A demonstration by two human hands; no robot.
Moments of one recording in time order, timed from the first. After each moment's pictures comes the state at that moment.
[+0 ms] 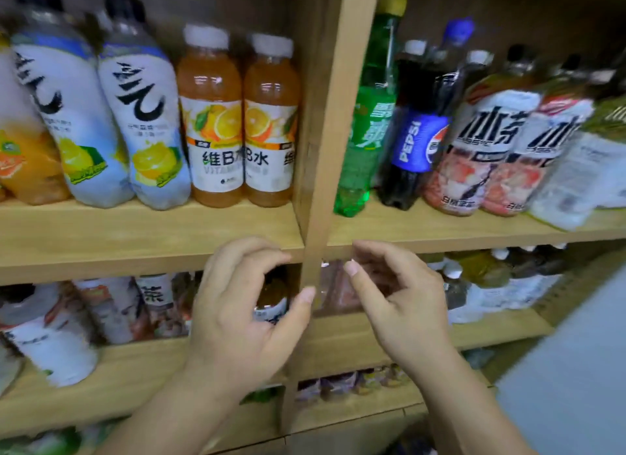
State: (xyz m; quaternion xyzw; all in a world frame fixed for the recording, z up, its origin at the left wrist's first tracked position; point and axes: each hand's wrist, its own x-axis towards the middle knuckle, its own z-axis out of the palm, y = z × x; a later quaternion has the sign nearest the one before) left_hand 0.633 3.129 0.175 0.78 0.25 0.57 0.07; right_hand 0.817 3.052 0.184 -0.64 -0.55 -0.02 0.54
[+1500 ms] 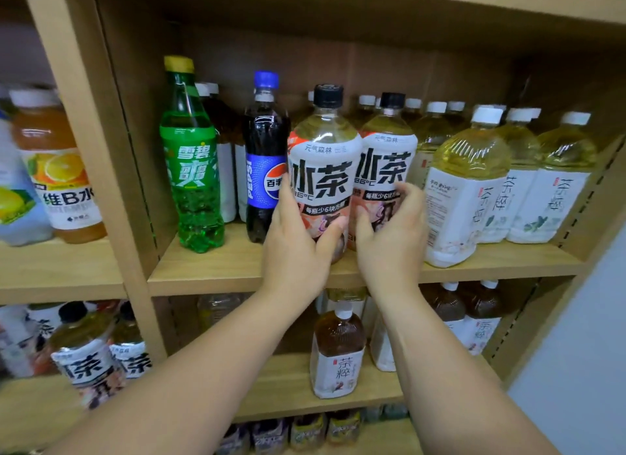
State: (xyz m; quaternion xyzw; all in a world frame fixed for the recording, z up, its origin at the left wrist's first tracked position) left_hand 0.929 3.101 0.237 0.71 0.38 0.55 0.22; right_hand 1.049 3.060 0.246 -0.69 -0.40 -0.16 0.58
